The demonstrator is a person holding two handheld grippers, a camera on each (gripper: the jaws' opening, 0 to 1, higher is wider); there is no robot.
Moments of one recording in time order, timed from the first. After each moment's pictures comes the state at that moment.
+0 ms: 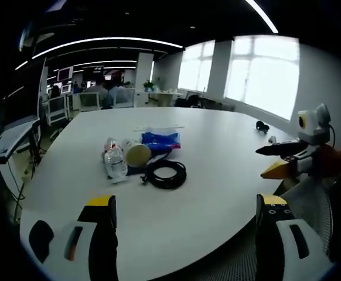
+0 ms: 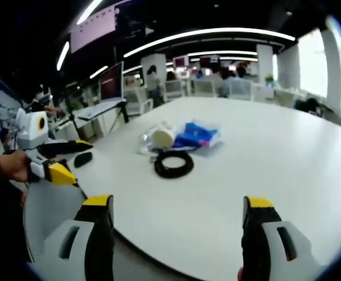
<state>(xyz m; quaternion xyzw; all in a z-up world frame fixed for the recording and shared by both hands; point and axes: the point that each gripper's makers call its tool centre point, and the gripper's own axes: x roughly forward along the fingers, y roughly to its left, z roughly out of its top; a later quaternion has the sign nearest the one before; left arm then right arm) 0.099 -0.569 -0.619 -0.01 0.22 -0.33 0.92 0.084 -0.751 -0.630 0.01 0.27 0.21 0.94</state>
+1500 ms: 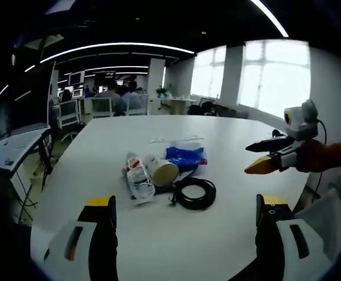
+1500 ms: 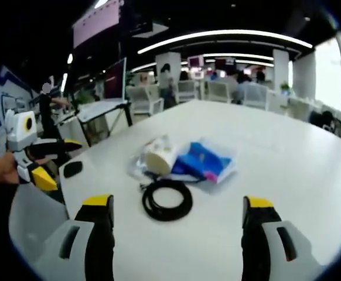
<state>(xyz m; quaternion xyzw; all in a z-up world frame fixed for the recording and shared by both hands) 0.165 -0.538 -0.603 -0.02 0.20 -0.29 0.94 0.209 -0.720 -0.627 -0.02 0.26 0.26 0.93</state>
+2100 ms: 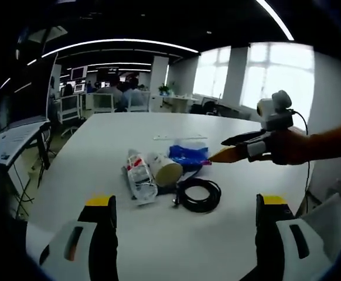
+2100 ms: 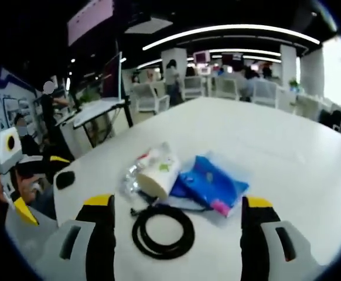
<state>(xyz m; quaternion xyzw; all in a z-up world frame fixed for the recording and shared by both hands) 0.184 -0.539 -0.616 -0.03 0.21 -0.28 0.93 0.291 -0.681 -0.635 -0.01 0.27 0.28 0.92</state>
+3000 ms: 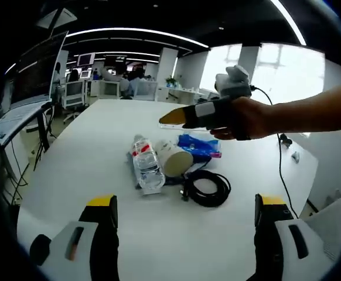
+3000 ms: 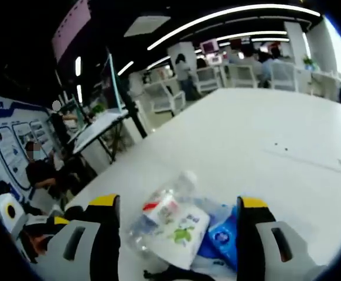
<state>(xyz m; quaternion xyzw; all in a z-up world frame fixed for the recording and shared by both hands) 0.196 -0.529 -0.643 -0.06 0.25 -0.27 0.93 0.384 -0.590 -0.646 0.06 0.32 0.35 0.88</state>
